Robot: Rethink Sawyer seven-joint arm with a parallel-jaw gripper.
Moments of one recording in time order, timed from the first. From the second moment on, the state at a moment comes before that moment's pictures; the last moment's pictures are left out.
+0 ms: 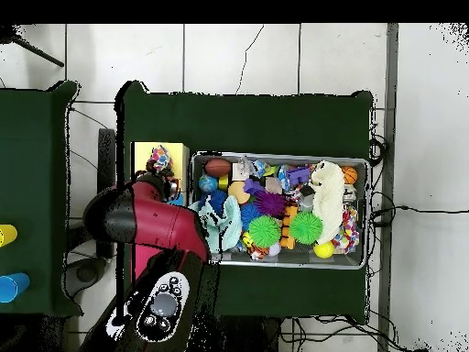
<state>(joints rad) 0.33 -0.49 -0.34 1.61 0.47 0.20 1.71</state>
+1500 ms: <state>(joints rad) 0.33 -0.50 -0.28 1.65 0.58 0.17 1.71</state>
